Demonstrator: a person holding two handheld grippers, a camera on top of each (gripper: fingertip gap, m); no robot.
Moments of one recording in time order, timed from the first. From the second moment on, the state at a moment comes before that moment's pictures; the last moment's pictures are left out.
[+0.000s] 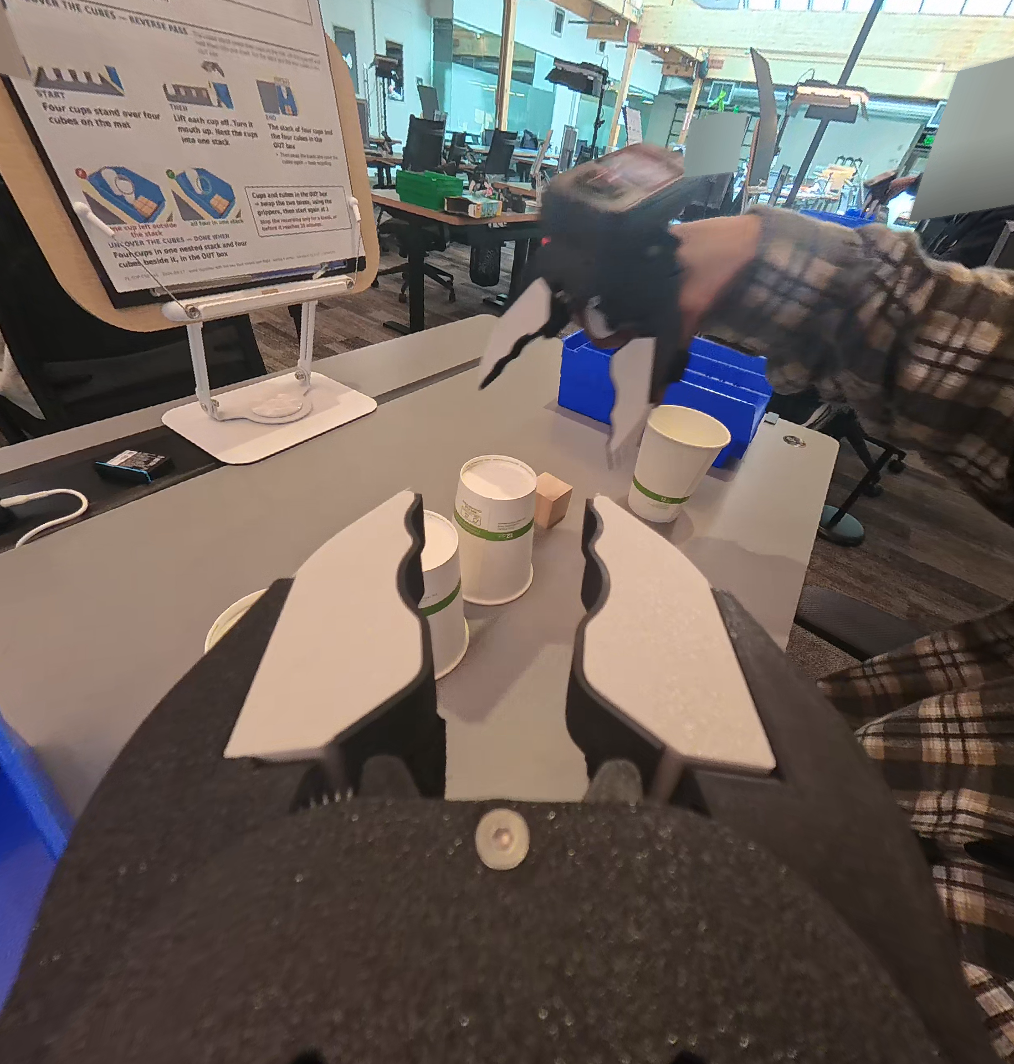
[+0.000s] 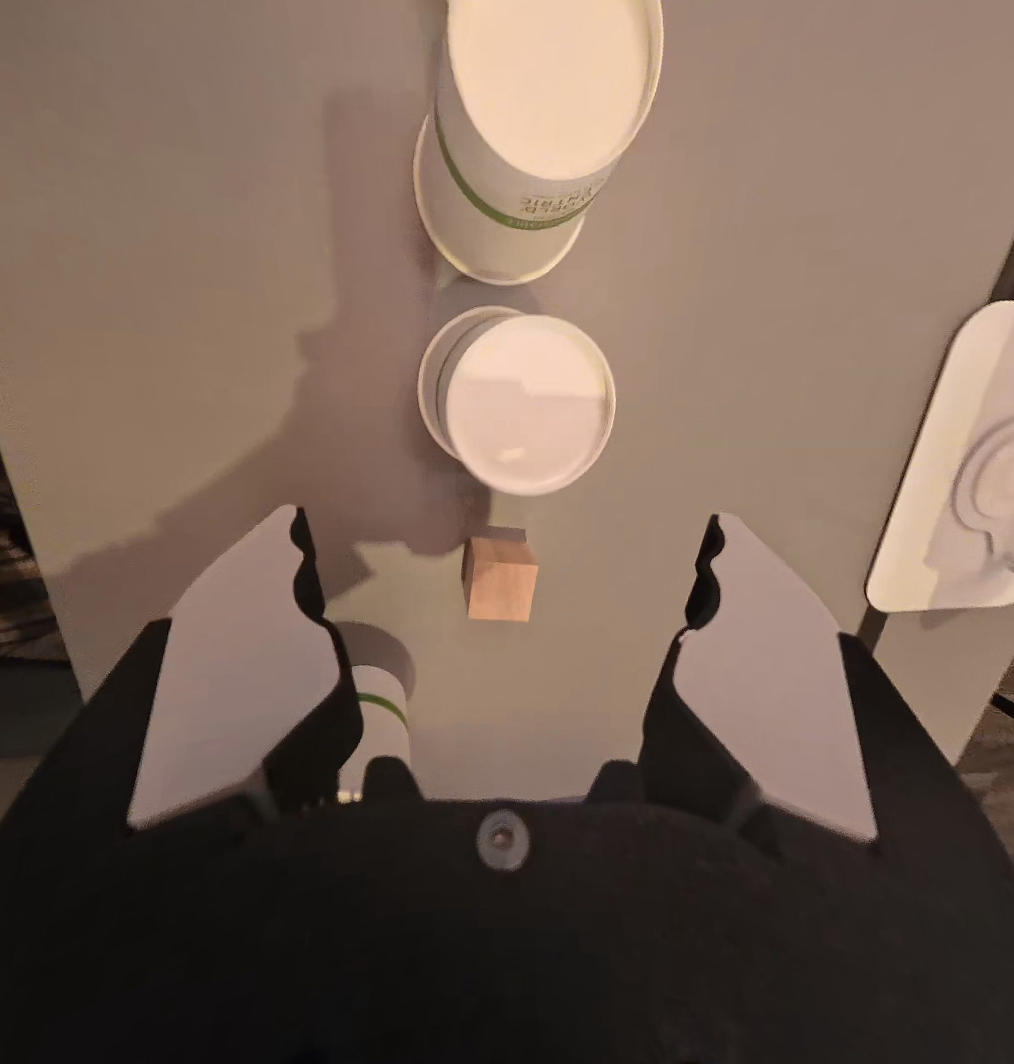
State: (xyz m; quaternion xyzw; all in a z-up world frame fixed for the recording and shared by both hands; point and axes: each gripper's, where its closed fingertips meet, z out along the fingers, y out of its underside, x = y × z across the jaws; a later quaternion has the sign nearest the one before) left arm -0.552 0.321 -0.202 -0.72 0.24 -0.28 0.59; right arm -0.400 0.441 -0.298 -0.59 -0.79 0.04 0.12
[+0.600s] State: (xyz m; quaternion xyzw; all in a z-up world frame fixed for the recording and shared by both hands) left arm -0.548 0.325 -0.207 -0.72 0.24 -0.30 0.58; right arm -0.424 0.445 -0.378 -0.61 -0.79 0.02 -0.05
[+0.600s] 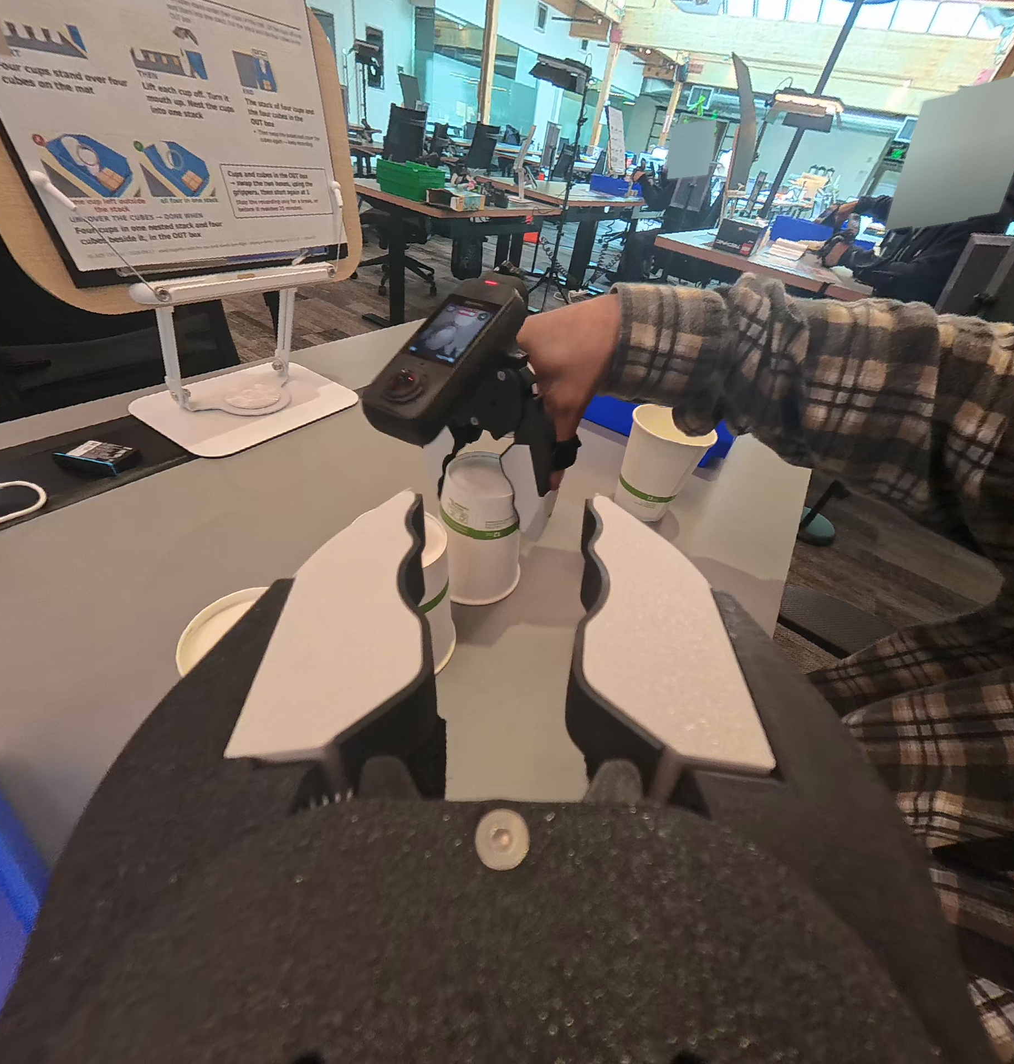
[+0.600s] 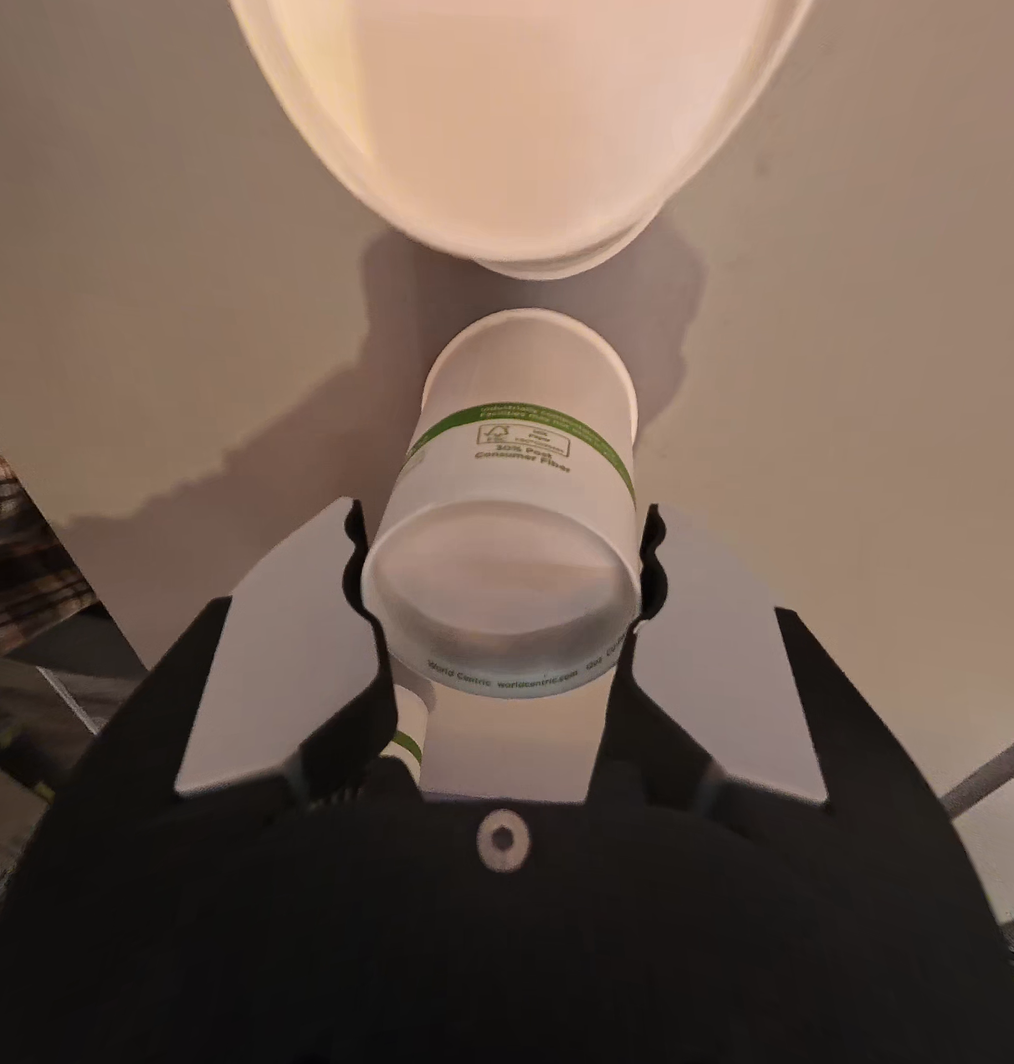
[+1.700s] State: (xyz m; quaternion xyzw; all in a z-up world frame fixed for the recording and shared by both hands) left arm -0.535 0.333 -0.198 -0.67 0.16 -0.45 0.57; right arm -0.416 0.417 -0.219 -0.62 -0.68 0.25 0.29
